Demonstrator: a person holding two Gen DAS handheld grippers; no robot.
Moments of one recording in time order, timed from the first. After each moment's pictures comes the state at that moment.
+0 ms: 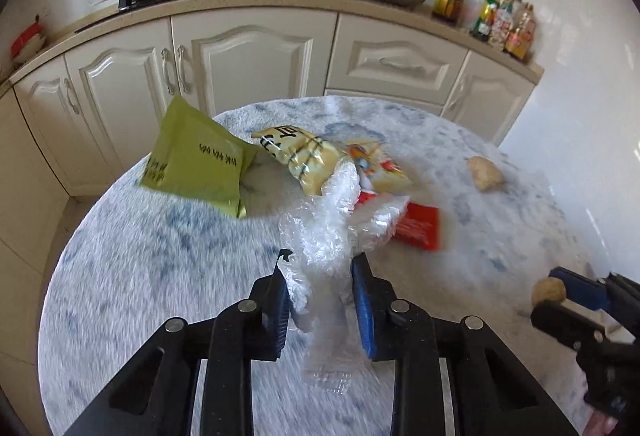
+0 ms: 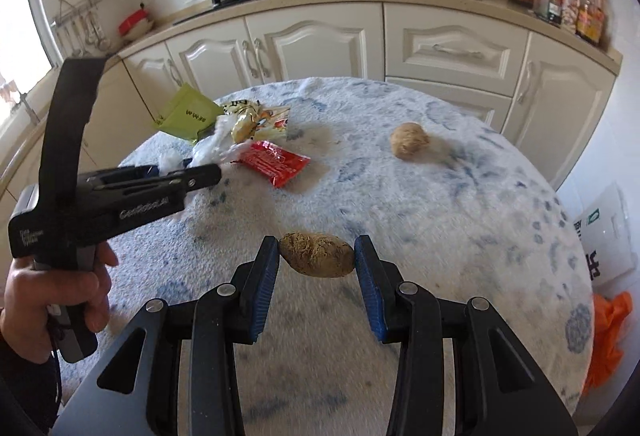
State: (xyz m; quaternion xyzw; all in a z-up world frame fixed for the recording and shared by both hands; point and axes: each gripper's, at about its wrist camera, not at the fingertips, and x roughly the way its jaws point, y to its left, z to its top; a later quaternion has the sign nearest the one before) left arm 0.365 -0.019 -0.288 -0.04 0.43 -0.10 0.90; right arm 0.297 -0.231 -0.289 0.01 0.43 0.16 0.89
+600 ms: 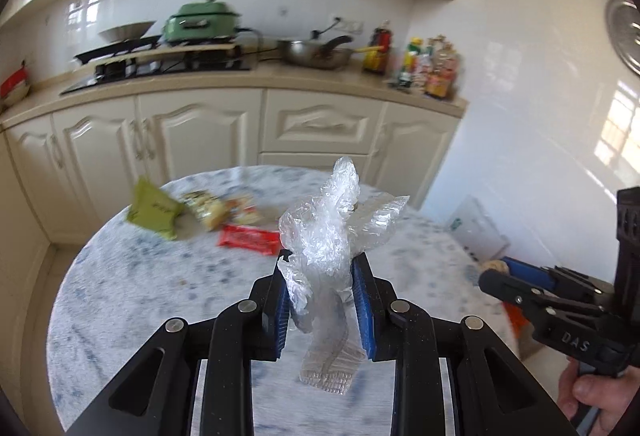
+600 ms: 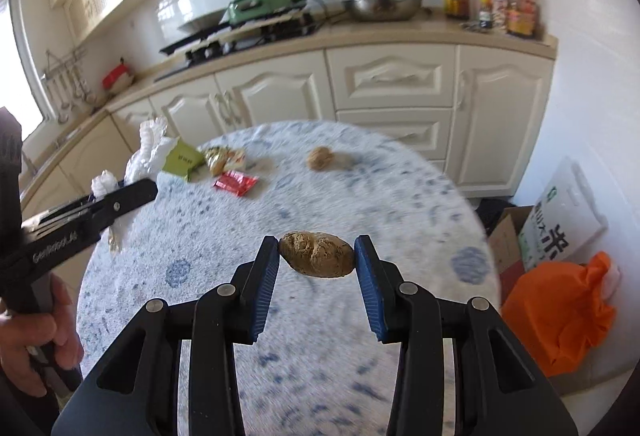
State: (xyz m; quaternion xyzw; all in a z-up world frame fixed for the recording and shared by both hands) left arm 0.257 -0.077 -0.215 -0.03 0.32 -0.18 0.93; right arm 0.211 -0.327 -0.225 0.07 0.36 0.10 0.92
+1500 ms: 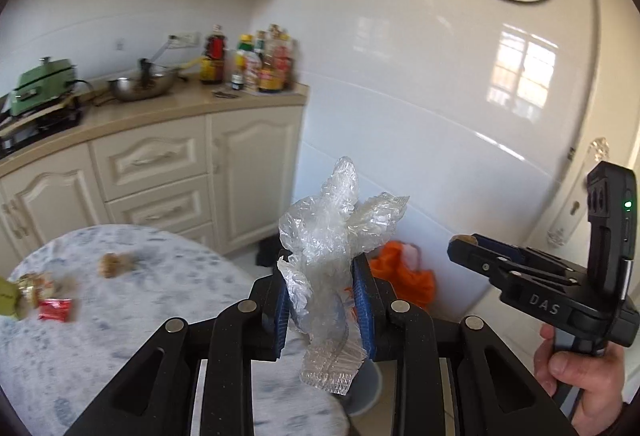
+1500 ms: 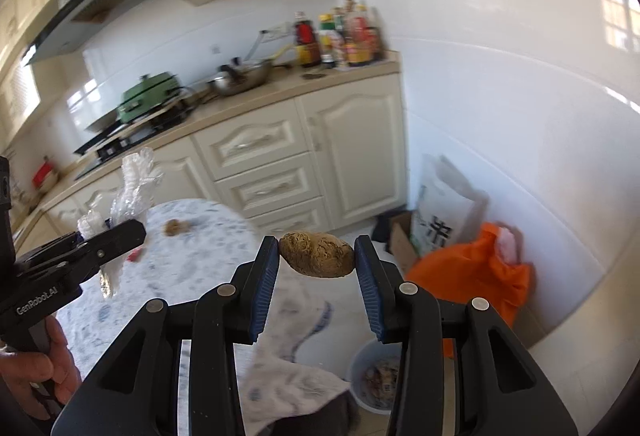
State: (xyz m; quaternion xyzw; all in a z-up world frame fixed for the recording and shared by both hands) left arm 0.239 -0.275 -0.181 0.03 0.29 -0.38 0.88; right arm 0.106 -0.530 -0.186 0.15 0.30 -0.09 0.94
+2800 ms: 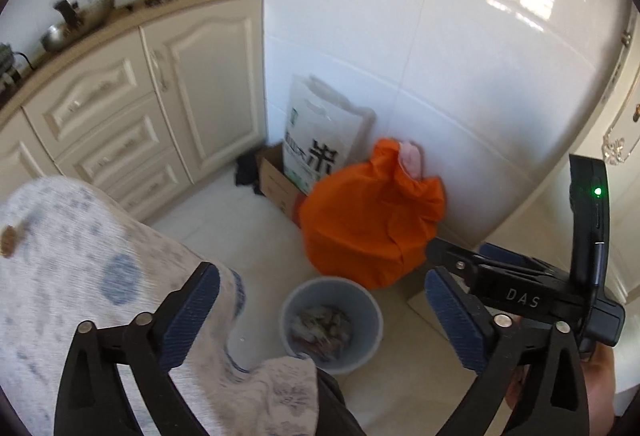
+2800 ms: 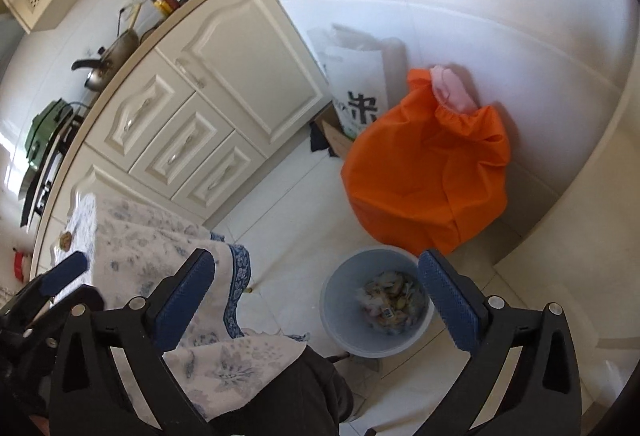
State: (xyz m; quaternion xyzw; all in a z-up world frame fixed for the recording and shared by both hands) left arm 0.272 -0.495 -0.273 0.15 0.42 -0.37 0.82; right arm 0.107 -0.650 -0.351 0.33 0.40 -0.18 0.83
